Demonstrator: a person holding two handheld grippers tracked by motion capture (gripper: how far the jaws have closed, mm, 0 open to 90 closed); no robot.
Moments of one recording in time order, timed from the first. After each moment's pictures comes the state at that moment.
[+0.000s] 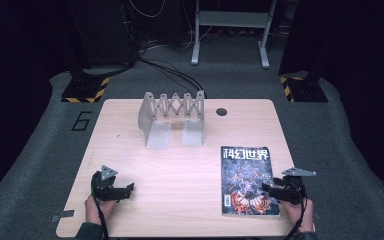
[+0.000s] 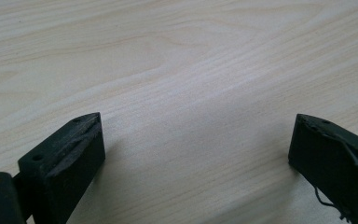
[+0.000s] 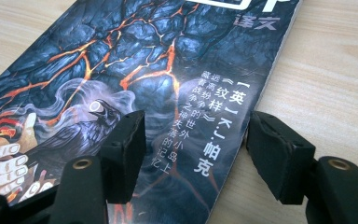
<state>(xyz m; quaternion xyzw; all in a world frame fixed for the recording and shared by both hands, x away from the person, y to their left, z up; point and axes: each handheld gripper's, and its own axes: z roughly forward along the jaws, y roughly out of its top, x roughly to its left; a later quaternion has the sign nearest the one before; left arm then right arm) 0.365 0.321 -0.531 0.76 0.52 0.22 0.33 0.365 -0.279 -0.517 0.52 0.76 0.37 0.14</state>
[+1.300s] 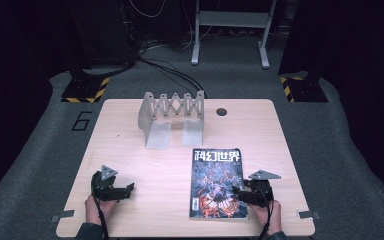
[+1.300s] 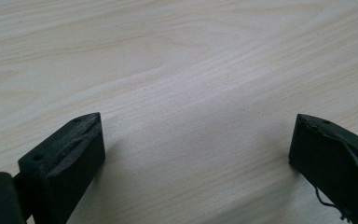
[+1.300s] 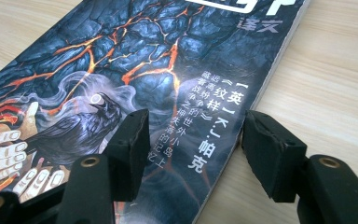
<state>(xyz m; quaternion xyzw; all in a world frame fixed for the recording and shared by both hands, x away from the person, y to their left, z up) 0.365 0.320 -0.532 0.76 0.52 0.23 0.33 0.356 -0.177 -0.521 0.48 0.77 0.38 0.14</state>
